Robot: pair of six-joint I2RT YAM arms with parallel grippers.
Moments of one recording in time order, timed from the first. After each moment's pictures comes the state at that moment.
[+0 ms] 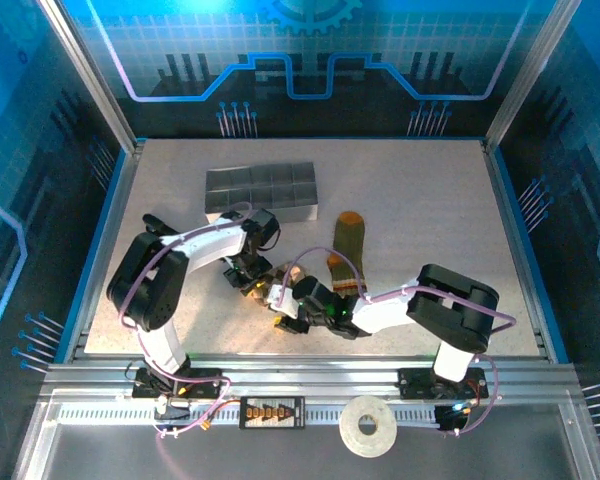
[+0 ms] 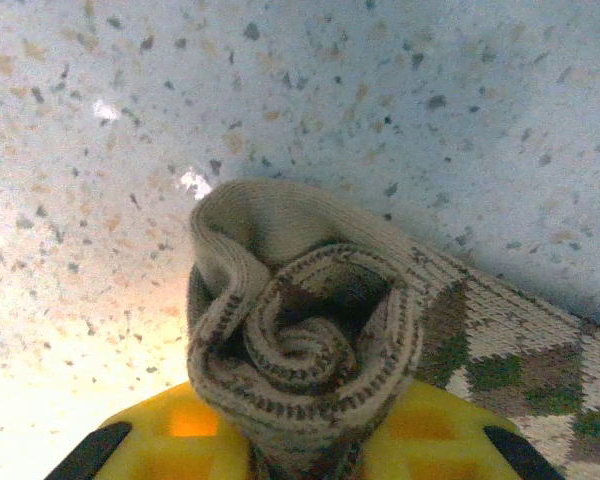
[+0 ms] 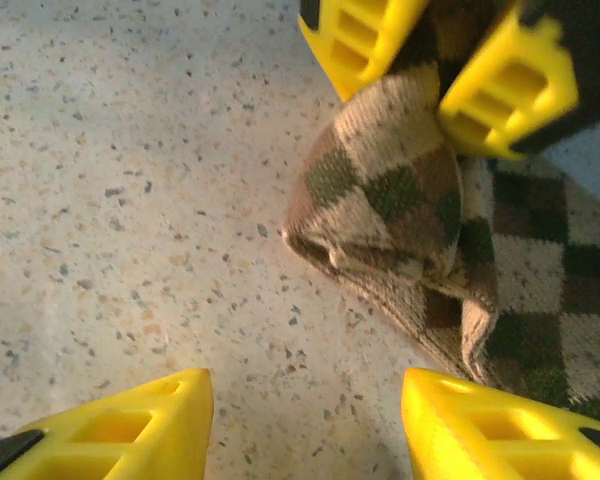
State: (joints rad) left arm -0.51 1.80 1.11 -1.00 0.05 -1.32; right arm 1.12 1.73 0.67 0.36 0.04 -0.17
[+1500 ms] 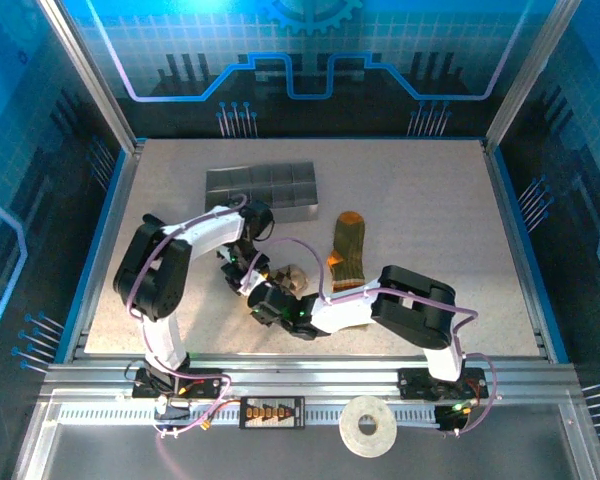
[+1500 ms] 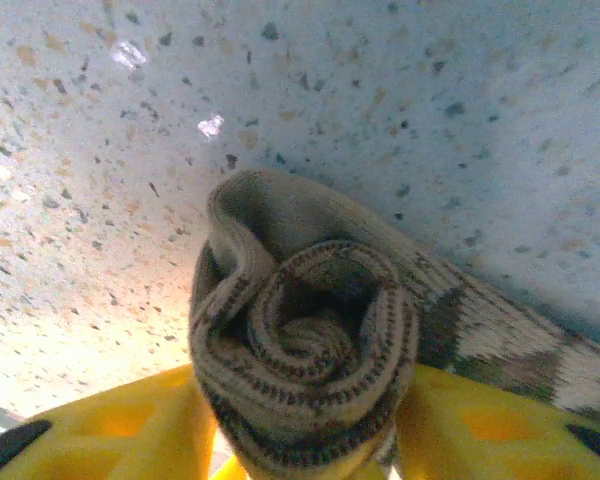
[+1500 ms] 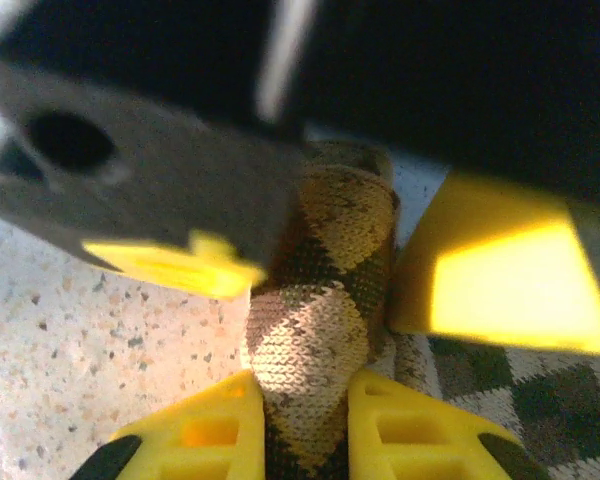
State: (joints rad) left arm -0.41 1.83 1.20 -1.09 0.17 -1.25; right arm 1.22 1.95 1.01 0.16 0.40 0.17
